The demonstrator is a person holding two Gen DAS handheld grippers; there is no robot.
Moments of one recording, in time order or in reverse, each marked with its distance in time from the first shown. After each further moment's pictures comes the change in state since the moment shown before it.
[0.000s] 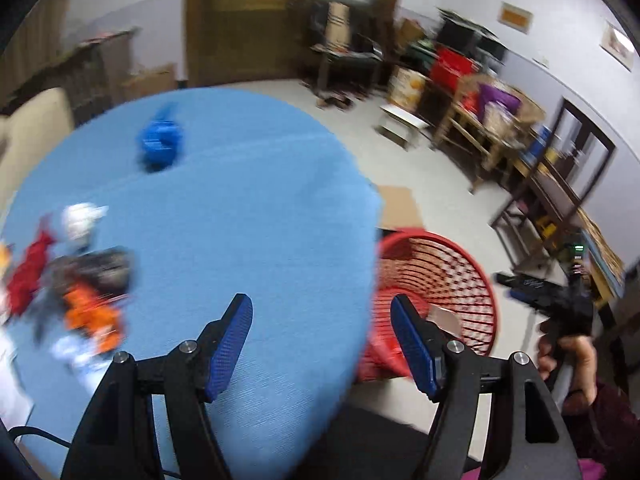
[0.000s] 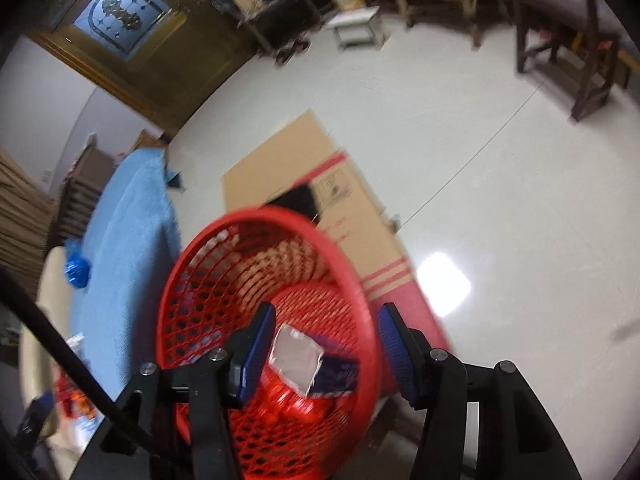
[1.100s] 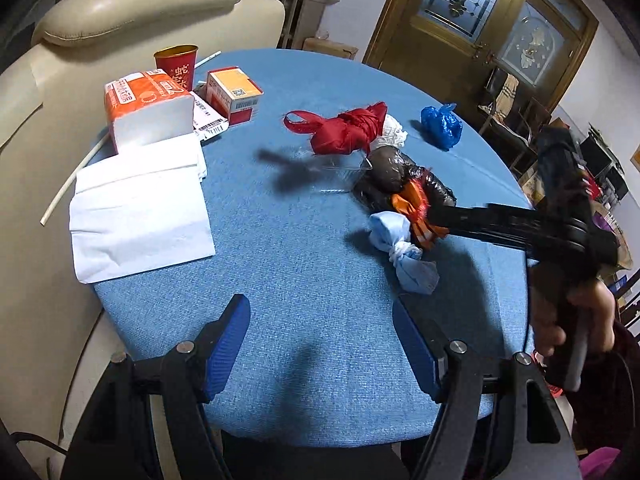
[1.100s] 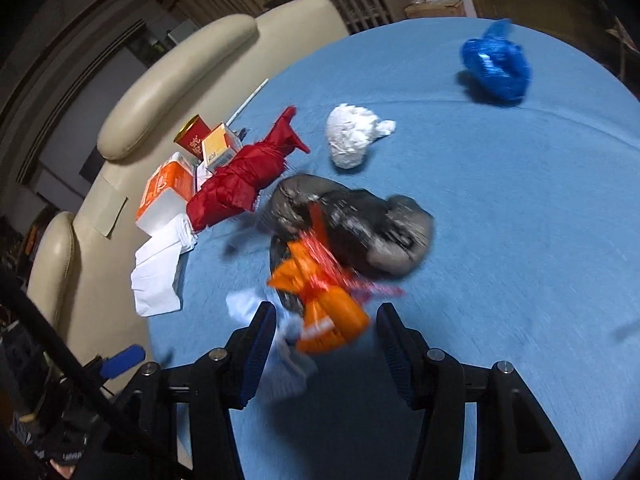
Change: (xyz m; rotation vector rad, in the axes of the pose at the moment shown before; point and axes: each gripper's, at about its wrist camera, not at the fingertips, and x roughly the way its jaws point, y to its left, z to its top) left arm -0.074 0.228 -0.135 -0.520 -0.052 0.232; right arm 0.057 0.455 -0.212 -0.960 0.437 0.572
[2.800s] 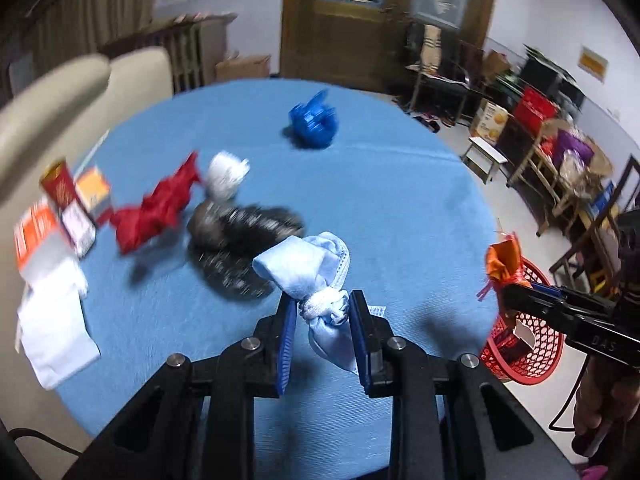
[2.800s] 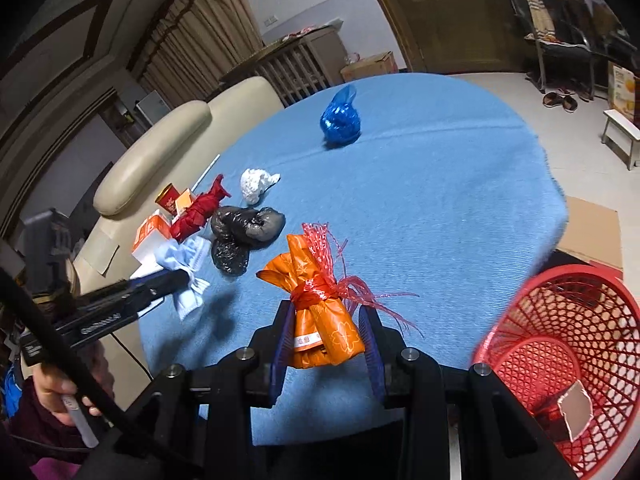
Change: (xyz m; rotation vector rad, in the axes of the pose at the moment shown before) left arm 0.006 -0.173 0.020 0.367 -0.018 -0.041; right arm -0.183 -0.085 -0.127 0.148 -0.301 -0.130
